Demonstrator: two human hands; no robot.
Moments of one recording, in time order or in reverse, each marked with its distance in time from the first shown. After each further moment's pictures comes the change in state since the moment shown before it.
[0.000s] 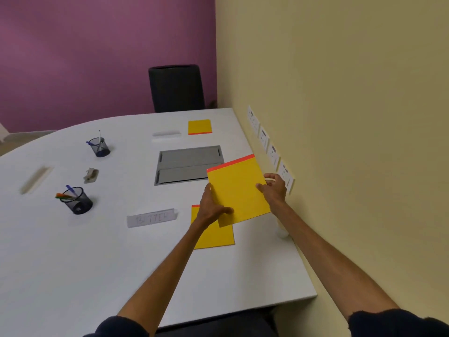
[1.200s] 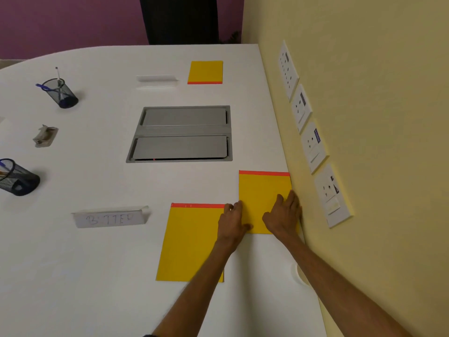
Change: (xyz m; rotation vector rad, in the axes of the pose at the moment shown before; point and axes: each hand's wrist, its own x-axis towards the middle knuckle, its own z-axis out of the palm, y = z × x) left_hand 0.191 -0.142 0.165 0.550 -0.101 -0.112; right_hand 0.210 0.192 0.078 -1.151 -0.245 -0.050
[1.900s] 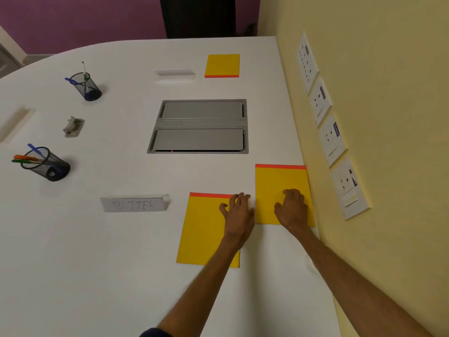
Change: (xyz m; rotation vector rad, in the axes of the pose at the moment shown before) left_hand -0.025 -0.015 -0.015 0.148 0.154 0.018; right_hand -0.009 -0.003 0.004 0.082 -0.002 -0.134
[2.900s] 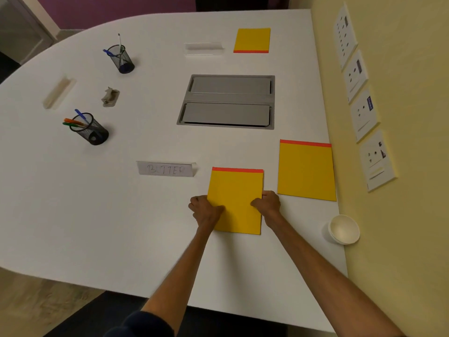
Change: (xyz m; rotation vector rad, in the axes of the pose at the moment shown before) left_hand -0.089 -0.118 -0.044 -0.389 0.054 -0.739; right_hand -0.094 -0.090 0.058 0.714 -0.263 0.275
